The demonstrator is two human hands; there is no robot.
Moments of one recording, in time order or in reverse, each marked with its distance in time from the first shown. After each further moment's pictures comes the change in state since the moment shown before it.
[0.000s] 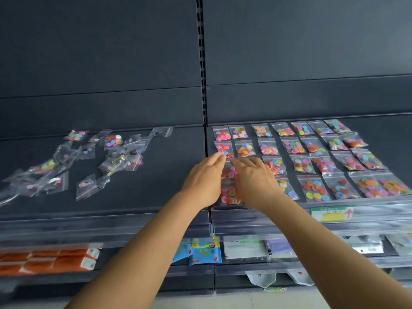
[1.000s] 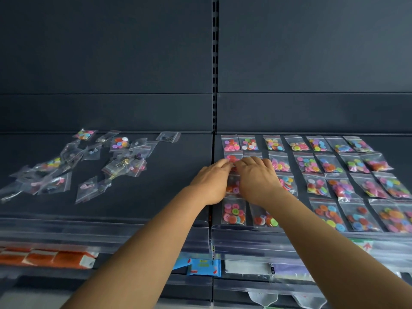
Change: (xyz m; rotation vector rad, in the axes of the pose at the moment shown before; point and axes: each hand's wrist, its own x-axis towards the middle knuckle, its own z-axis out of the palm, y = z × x) left_hand 0.045 -0.009 0.003 -0.037 -0.147 -0.052; right_hand 0.056 0.010 -0.002 -0.176 -0.091 -0.059
